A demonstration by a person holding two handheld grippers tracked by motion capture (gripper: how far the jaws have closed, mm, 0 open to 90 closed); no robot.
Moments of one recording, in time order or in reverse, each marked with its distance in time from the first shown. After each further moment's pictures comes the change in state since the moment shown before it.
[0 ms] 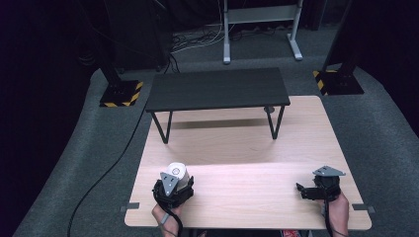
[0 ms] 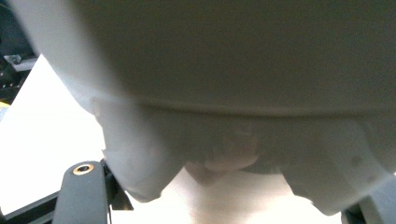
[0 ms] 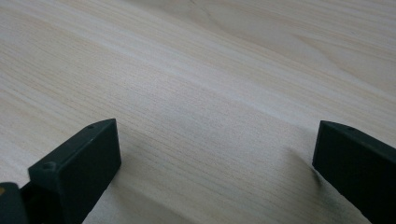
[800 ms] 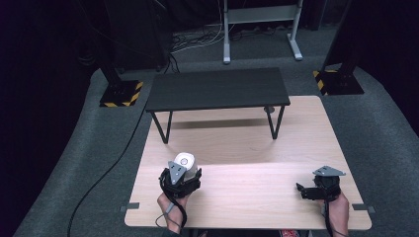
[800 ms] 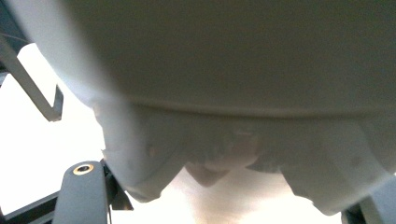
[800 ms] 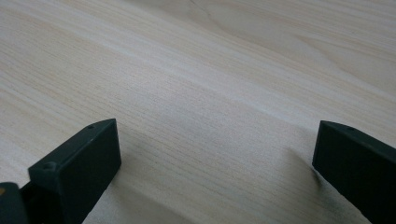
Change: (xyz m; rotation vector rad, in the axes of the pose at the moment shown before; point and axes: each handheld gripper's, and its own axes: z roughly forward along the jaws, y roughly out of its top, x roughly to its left) left arm 0.003 0.033 0.016 0.006 -0.095 0.027; right arm 0.000 0.000 0.000 0.000 0.000 -0.001
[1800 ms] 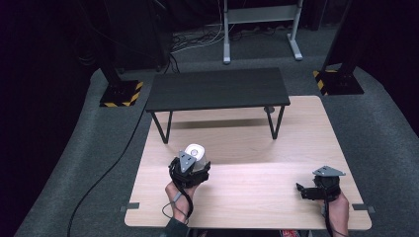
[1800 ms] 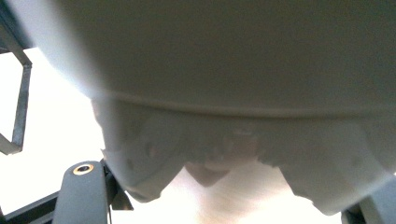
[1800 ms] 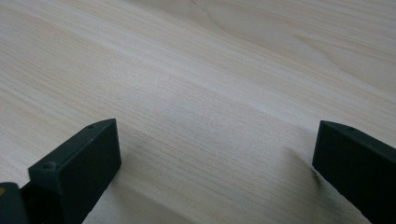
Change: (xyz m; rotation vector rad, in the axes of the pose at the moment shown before) left arm -0.001 0.029 0.025 0.025 -0.068 0.042; right arm 0.000 0.000 0.000 -0.002 -0.001 -0.003
